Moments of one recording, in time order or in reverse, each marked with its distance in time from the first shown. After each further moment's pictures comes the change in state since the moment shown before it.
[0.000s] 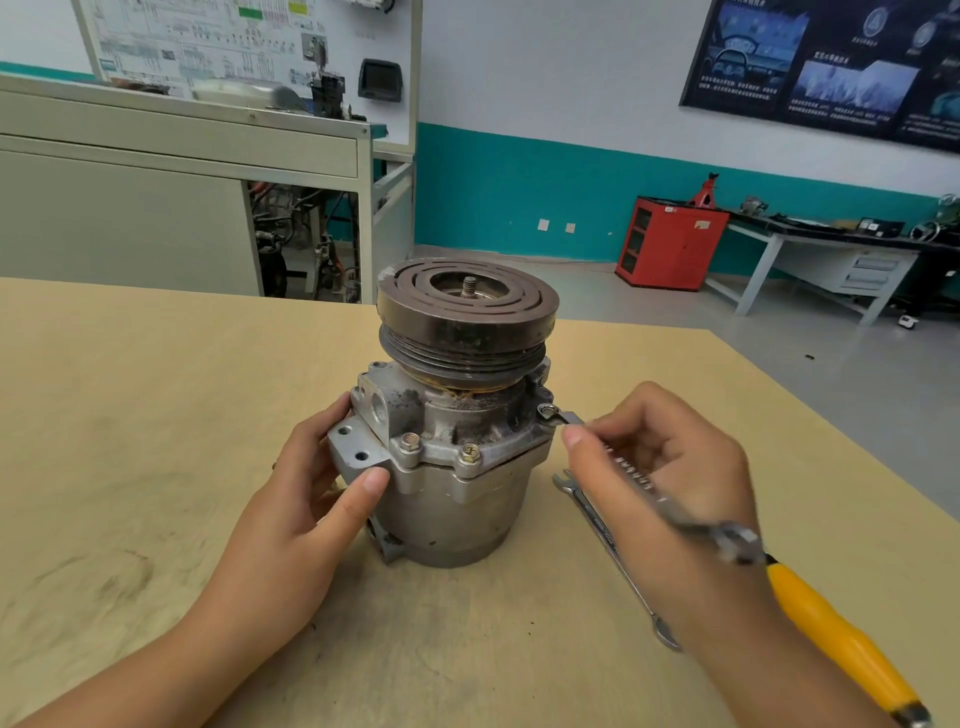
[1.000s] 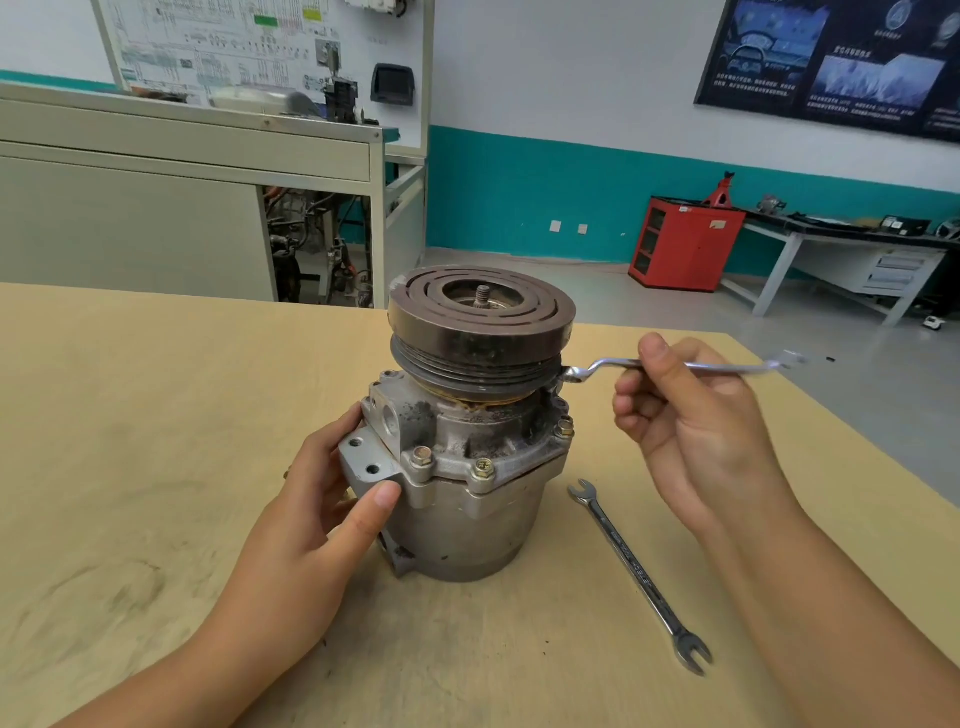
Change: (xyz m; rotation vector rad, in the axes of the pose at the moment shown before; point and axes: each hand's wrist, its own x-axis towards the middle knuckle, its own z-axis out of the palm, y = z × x) left_hand 0.001 -0.003 0.001 -0.002 0.007 0.000; right_hand 0.059 0.028 -0.003 0.779 0.033 0.388
